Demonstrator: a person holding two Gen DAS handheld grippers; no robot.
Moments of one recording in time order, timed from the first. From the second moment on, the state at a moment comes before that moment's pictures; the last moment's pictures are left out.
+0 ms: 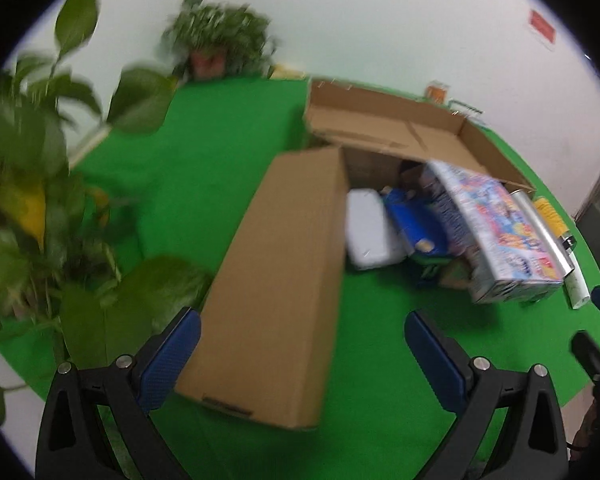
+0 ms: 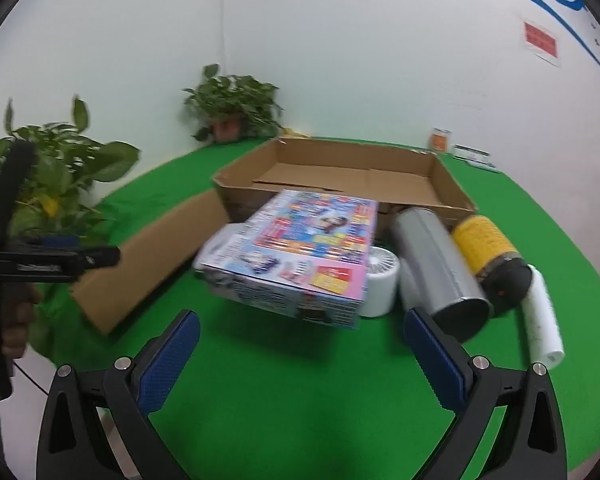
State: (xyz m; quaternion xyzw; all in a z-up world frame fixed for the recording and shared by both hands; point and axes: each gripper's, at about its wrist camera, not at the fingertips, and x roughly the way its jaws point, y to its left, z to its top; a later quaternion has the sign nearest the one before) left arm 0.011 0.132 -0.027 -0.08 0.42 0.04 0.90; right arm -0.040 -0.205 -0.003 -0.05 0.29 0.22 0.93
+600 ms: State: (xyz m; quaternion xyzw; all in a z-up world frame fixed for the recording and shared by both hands) left arm -0.019 0.135 -0.022 -0.11 0.40 -0.09 0.91; right arm -0.049 -0.191 0.008 0.01 0.25 0.31 0.92
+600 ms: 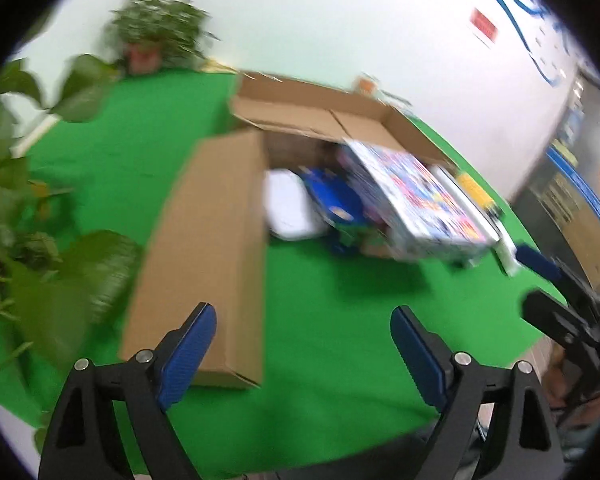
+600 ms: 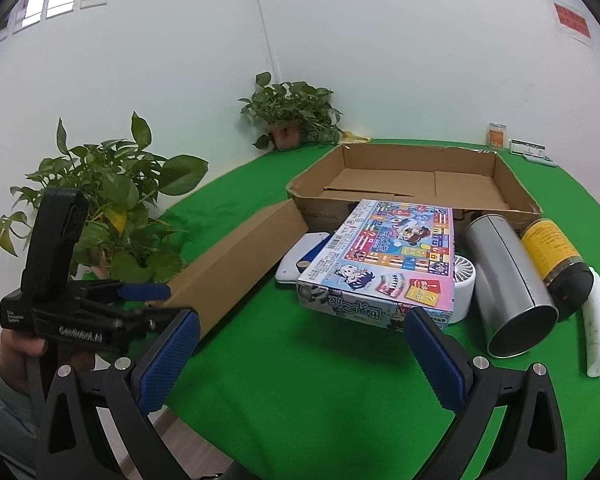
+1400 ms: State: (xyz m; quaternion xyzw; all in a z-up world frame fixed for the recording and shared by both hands) left arm -0.013 0.161 -0.085 -0.26 0.46 -0.26 0.81; right arm -0.070 -0.090 -0.027 -0.15 0.34 0.42 0.83
